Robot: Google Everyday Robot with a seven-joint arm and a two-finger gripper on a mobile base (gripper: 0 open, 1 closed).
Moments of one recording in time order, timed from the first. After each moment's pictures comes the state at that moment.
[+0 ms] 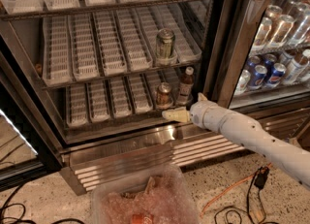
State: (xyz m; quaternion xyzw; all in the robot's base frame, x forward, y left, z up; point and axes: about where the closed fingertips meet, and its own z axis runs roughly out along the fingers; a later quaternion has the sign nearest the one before) arm 0.681 -0.116 0.661 -0.24 0.79 0.18 0.54
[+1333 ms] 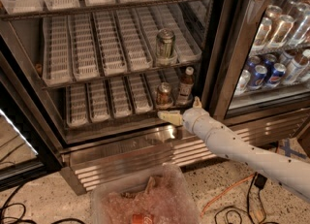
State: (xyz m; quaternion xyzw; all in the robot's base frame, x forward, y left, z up) arm 0.707 -0.106 0.624 -0.18 0.76 0.15 0.60
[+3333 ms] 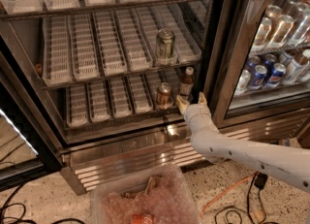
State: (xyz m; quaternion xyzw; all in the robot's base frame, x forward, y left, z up) arm 0.740 -0.157 0.636 -0.06 0.75 0.00 0.66
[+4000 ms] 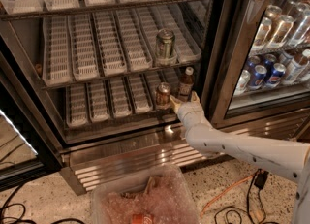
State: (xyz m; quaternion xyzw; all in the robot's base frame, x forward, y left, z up) arm 0.753 -0.133 0.626 -0.09 0.76 0.01 0.64
